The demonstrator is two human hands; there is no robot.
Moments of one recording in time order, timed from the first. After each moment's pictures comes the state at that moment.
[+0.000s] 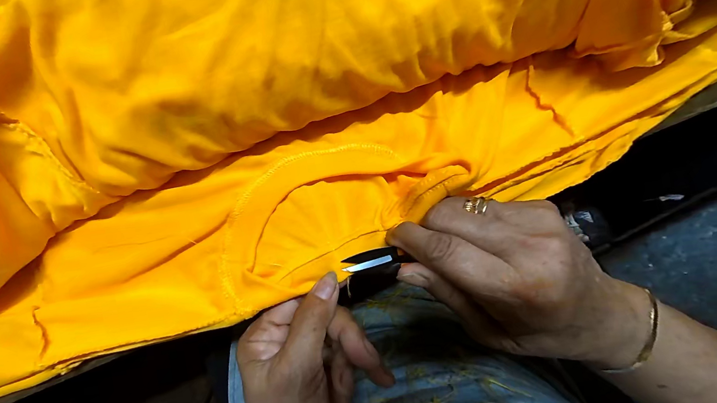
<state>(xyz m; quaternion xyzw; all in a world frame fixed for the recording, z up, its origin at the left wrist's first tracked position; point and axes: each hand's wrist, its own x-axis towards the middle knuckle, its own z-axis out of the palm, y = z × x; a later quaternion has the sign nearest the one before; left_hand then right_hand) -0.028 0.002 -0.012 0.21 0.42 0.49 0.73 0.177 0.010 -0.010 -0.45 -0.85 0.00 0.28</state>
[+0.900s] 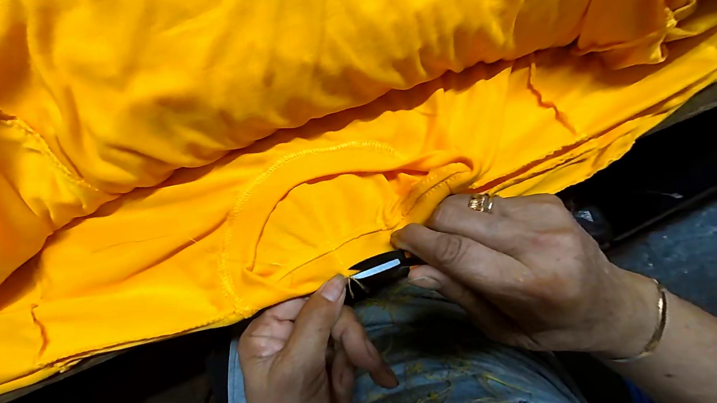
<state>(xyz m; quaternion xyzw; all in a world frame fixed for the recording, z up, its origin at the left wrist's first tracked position) -0.030 0.002 -0.012 0.20 0.41 0.49 0.75 0.184 0.011 -0.010 -0.42 -0.86 0.01 0.29</state>
